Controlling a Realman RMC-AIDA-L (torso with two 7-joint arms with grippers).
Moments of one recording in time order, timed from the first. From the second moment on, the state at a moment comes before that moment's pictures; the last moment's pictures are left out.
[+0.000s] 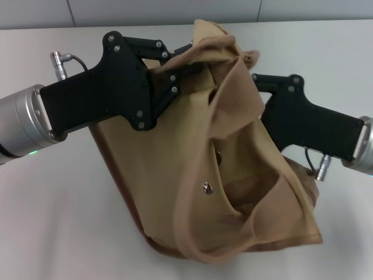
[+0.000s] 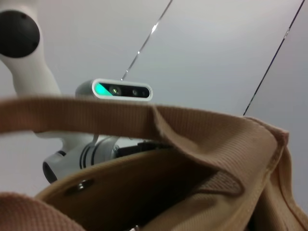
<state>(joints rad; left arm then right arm) -0.53 -2.08 1.08 0.47 1.24 1.83 -0.45 0.42 2.09 -1.26 -0.50 -1.17 -1.62 0.33</state>
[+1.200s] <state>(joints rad) -0.52 -2.08 1.07 0.47 1.24 1.82 -0.45 0.37 2.08 -1.31 -0.48 -1.16 -1.69 0.23</state>
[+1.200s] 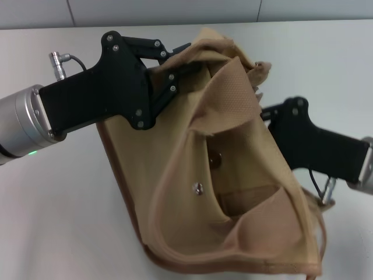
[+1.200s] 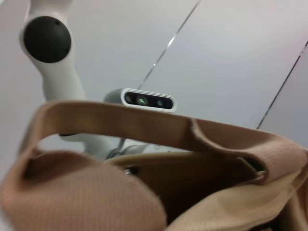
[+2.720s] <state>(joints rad) -0.52 -2.08 1.08 0.46 1.20 1.81 -0.45 0.09 2.04 -1.03 -0.49 -1.47 -1.92 0.29</state>
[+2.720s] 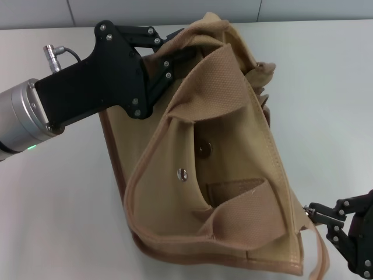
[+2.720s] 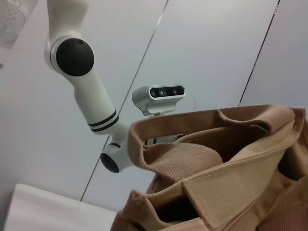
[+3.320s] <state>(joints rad) -0.53 -2.08 1.08 0.46 1.19 1.81 -0.45 0.07 2.07 -0.79 -0.43 -1.49 -2.00 0.29</state>
